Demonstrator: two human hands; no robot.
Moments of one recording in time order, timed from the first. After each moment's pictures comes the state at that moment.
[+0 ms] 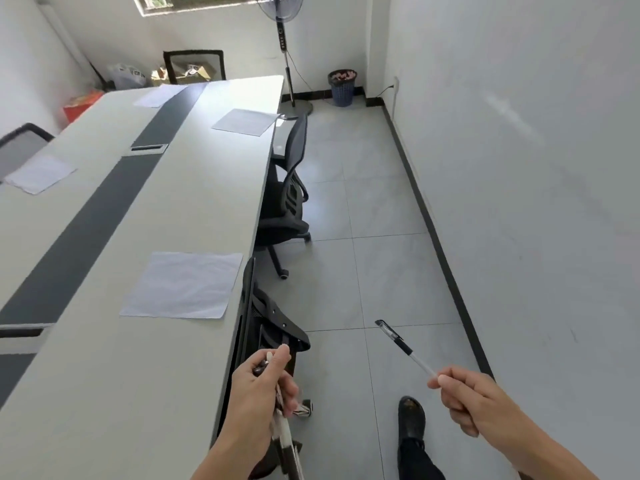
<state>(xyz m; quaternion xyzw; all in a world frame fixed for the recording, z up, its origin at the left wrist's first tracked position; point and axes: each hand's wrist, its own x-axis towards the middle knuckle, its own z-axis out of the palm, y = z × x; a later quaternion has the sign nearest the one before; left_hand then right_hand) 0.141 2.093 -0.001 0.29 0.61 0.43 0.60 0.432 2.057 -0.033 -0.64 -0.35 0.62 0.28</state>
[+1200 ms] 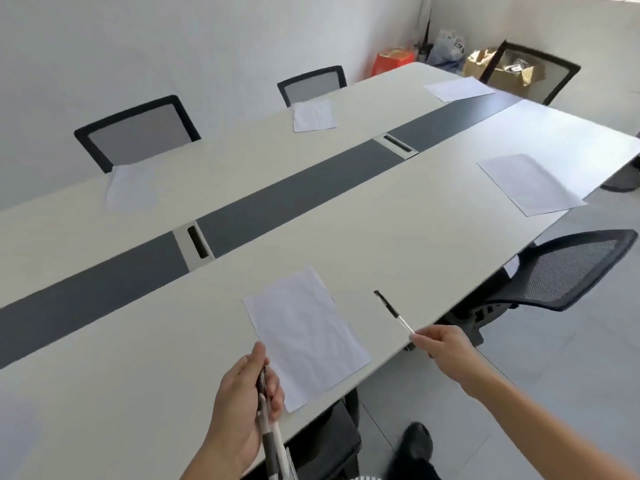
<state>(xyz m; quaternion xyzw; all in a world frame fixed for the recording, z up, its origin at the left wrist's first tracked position) 0.006 2.330 0.011 -0.12 0.61 0.71 0.35 0.144 2.604 -0.061 -0.46 -0.70 0.55 -0.02</state>
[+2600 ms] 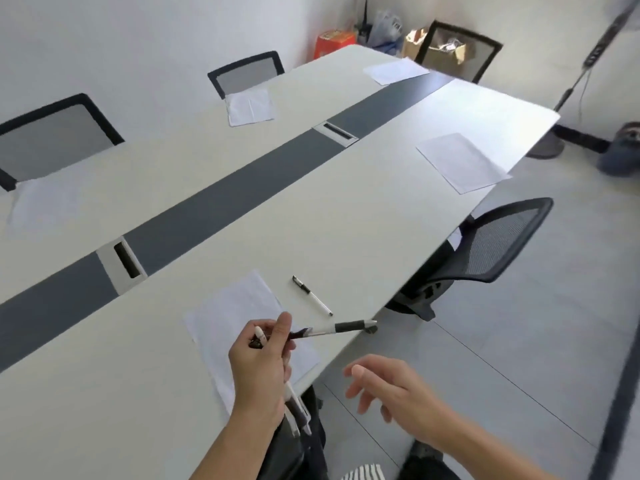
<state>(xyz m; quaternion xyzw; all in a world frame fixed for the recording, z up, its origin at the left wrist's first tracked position) 0.032 2.448 0.007 -0.04 0.66 0.70 0.26 0.185 2.564 -0.005 -0.31 -0.68 0.66 -0.04</state>
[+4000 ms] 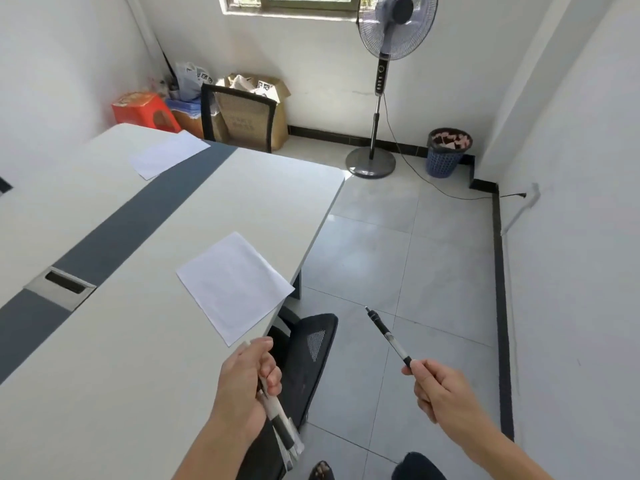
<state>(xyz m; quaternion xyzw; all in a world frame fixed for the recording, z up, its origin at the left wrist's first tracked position) 0.199 3.115 0.002 0.03 0.60 0.59 0.54 0.462 3.173 -0.031 -0.59 -0.49 0.60 0.22</state>
